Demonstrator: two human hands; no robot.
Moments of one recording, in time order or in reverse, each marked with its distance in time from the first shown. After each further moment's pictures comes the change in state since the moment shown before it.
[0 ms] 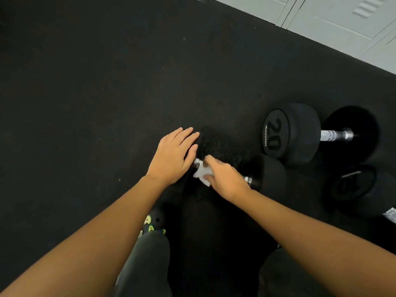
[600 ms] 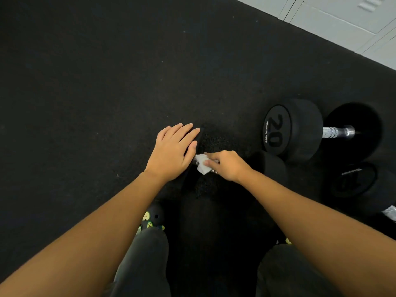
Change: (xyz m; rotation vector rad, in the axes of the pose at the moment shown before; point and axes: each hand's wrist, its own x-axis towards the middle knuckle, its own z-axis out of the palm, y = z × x) left_hand -0.001 -0.001 0.000 0.063 0.029 0.027; right_hand 0.029 0.013 -0.013 0.116 -0.174 0.234
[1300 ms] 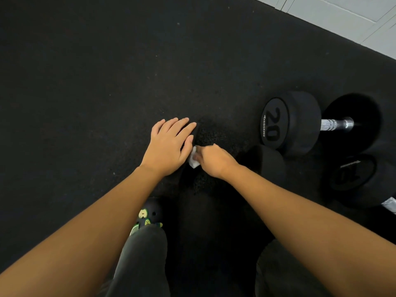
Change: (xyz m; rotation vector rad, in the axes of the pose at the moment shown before) left_hand 0.005 0.000 0.002 0.072 0.003 0.017; right_hand 0.011 -0.021 0.011 -0.263 0.016 -0.085
